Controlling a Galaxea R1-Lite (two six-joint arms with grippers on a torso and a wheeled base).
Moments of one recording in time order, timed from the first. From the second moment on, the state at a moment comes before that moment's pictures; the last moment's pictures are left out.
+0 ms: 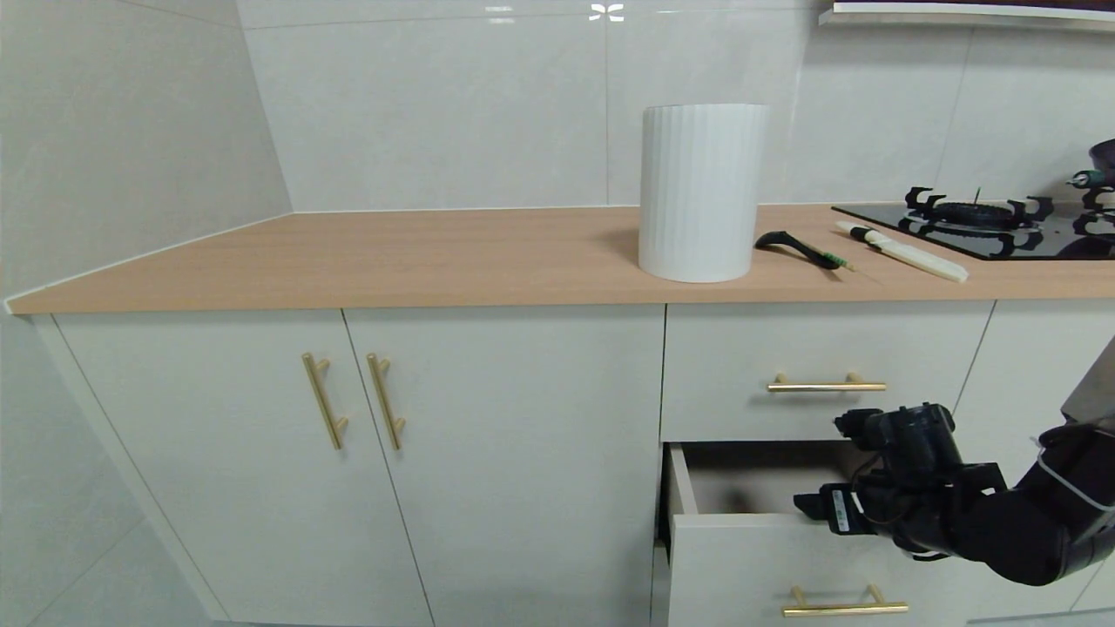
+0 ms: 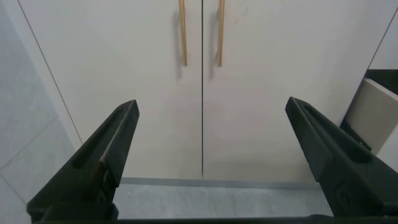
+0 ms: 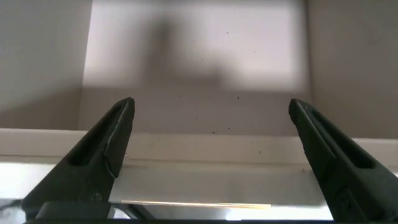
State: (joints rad) left arm 0.00 0.00 0.00 0.00 0.03 0.00; right arm 0.24 2.06 -0.56 -0.69 -0.16 0.13
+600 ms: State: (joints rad) left arm 0.00 0.00 0.00 0.00 0.03 0.00; right arm 0.24 1.95 -0.54 -0.48 -0.15 0.02
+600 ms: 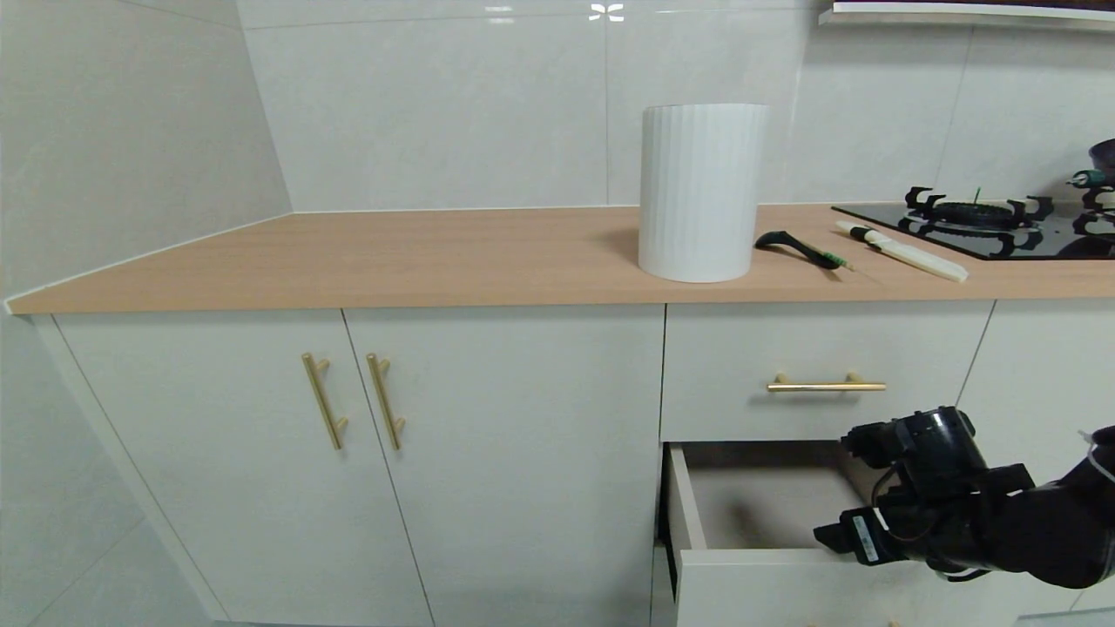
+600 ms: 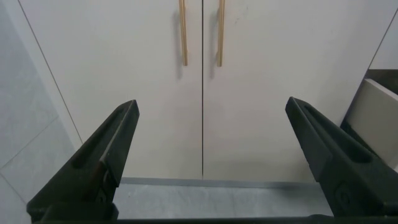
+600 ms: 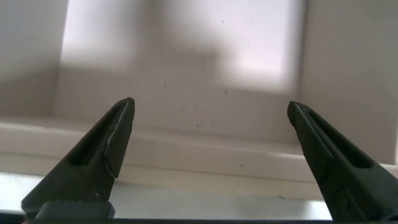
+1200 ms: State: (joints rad) left arm 0.00 0.00 0.00 0.00 0.03 0.00; right arm 0.27 1.83 -0.52 -0.24 -0.15 -0.11
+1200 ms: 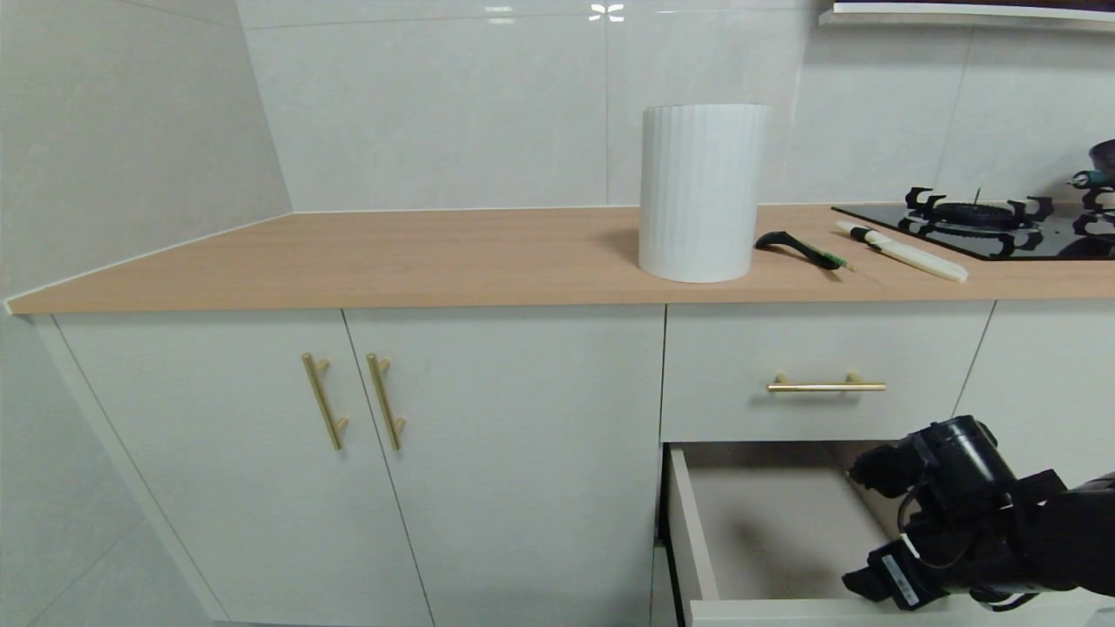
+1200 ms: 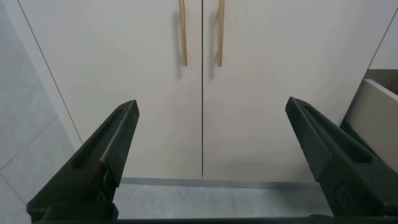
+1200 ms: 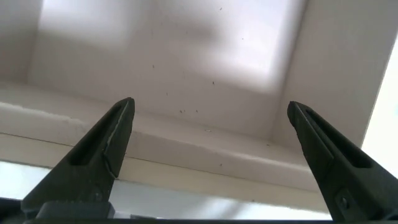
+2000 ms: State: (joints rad) left arm 0.00 0.00 0.00 0.00 0.03 0.00; right arm 0.43 1.64 -0.53 0.16 -0.13 -0.18
